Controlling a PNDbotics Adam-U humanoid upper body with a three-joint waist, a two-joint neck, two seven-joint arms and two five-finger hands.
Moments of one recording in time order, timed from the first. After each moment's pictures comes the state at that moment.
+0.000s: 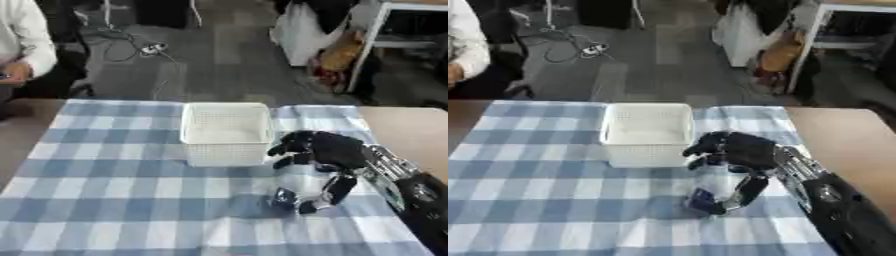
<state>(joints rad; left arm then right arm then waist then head) -0.35 0.36 -0.16 -1.98 -0.09 -0.16 0.34 -0.65 -0.63 0.26 -1.16 1.20 -0.90 -0.20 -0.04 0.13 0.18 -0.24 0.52</state>
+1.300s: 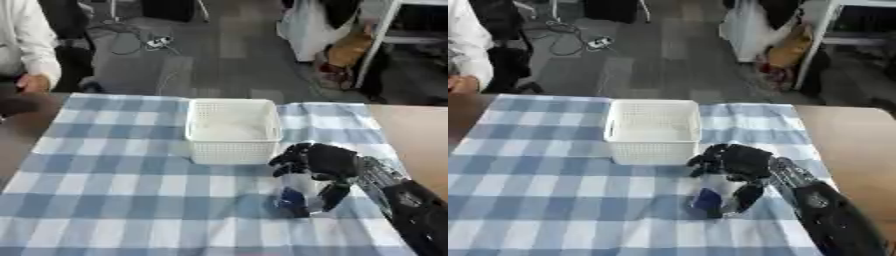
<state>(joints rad) -0.38 0.35 -0.17 -1.98 -0.09 -0.17 0.33 -0.71 -0.58 0.22 -0.99 1.31 -0.90 -0.23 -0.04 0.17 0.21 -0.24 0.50</state>
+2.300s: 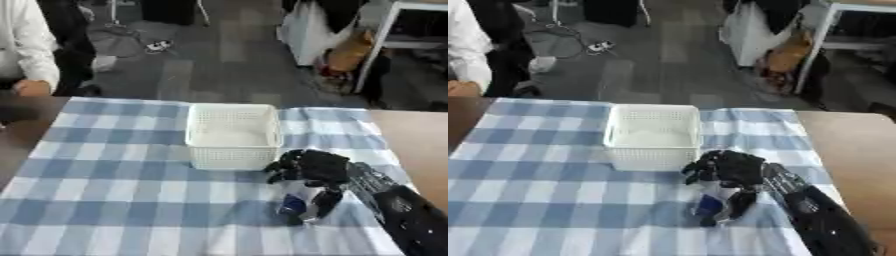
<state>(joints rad) -0.39 0.35 -0.17 -1.98 -0.09 -0.17 0.33 -0.72 -0.56 0.23 -0.96 1.37 -0.90 -0.27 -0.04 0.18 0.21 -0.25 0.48</state>
